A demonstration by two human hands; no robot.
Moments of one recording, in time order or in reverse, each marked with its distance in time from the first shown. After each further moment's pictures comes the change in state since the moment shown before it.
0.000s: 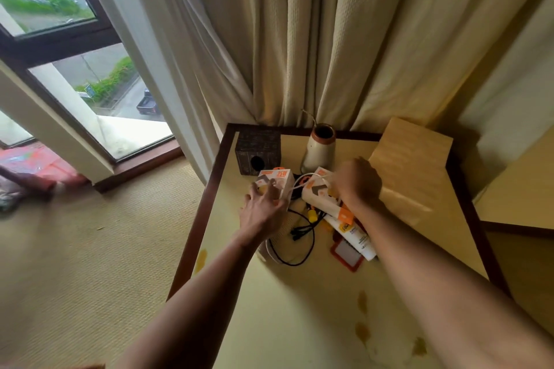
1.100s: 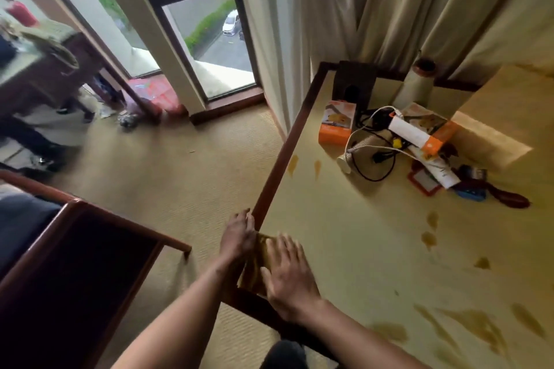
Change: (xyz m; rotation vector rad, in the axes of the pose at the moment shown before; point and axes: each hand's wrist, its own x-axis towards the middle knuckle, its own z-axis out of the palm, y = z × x) left_hand -0.283 -0.234 0.012 -0.207 0.166 -0.410; right_hand -0.455 -0.065 0.090 0.050 -0.639 -0.811
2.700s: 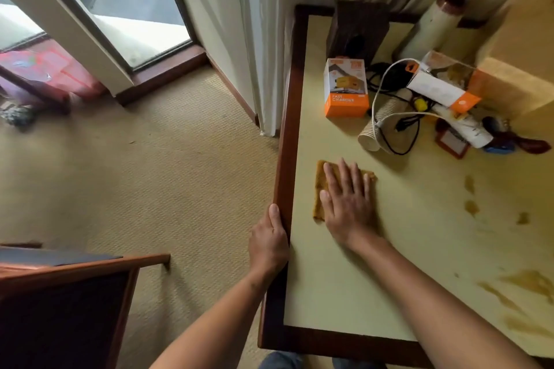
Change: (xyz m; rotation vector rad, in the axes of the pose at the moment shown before) left_hand 0.065 -0.017 0.020 -0.256 -0.138 0.078; right_hand 0.123 0.075 -0.022 -0.196 0.214 0.585
